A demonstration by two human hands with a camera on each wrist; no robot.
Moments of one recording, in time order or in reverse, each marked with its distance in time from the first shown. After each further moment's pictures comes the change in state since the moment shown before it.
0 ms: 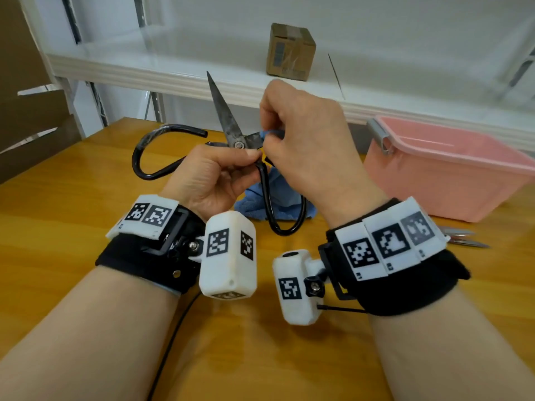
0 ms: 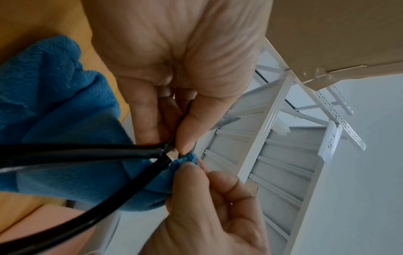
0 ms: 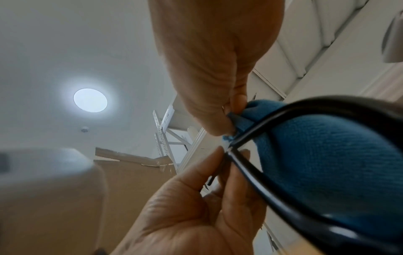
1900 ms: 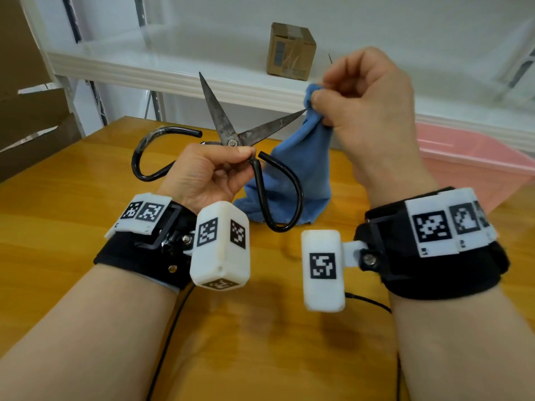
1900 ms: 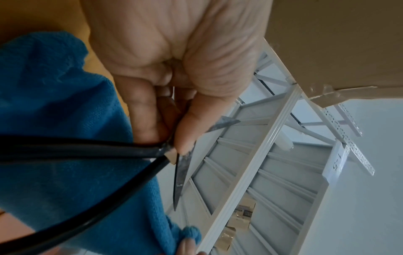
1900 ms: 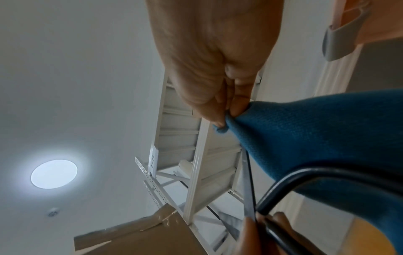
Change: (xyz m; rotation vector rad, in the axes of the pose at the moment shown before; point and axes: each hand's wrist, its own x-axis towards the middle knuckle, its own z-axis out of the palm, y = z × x) left_hand 0.000 0.005 -0.003 -0.067 0.093 -0.013; right_hand 0.008 0.035 -0.026 0.561 0.296 0.351
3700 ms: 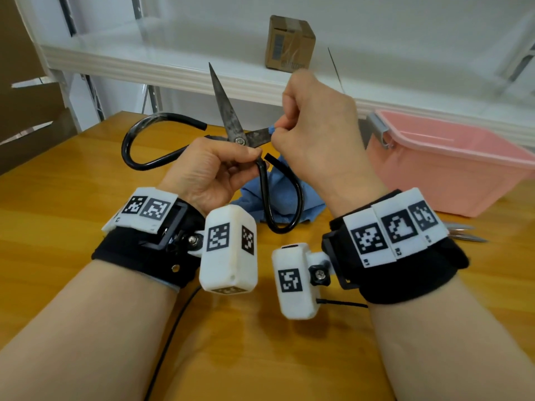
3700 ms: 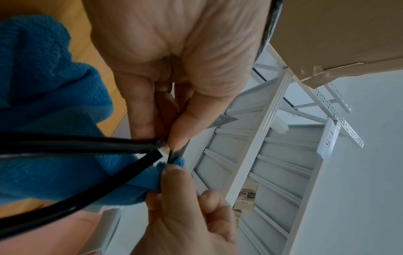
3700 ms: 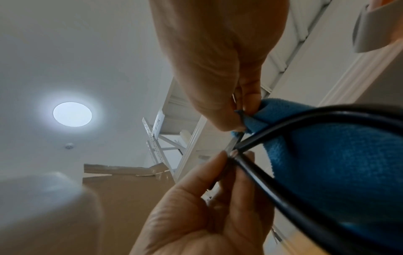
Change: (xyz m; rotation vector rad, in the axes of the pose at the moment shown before) left_hand -0.006 -0.004 0.009 0.150 0.008 0.026; right_hand -0.022 0.000 0.028 -0.554 -0.207 -0.180
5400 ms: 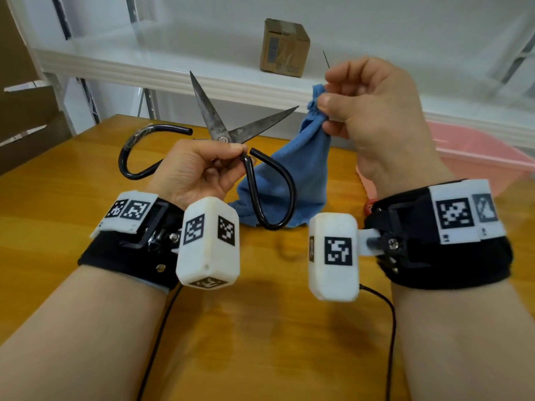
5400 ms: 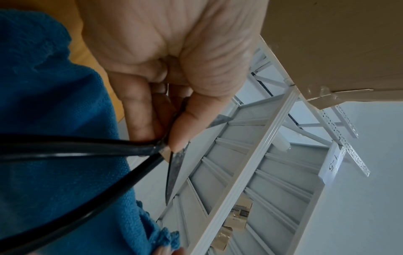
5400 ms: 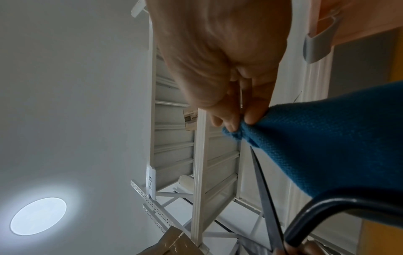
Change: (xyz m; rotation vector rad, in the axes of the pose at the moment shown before) left_hand 0.003 0.005 -0.009 -0.164 0.006 -0.045; right_hand 0.012 0.027 -0.038 0.756 0.063 0.399
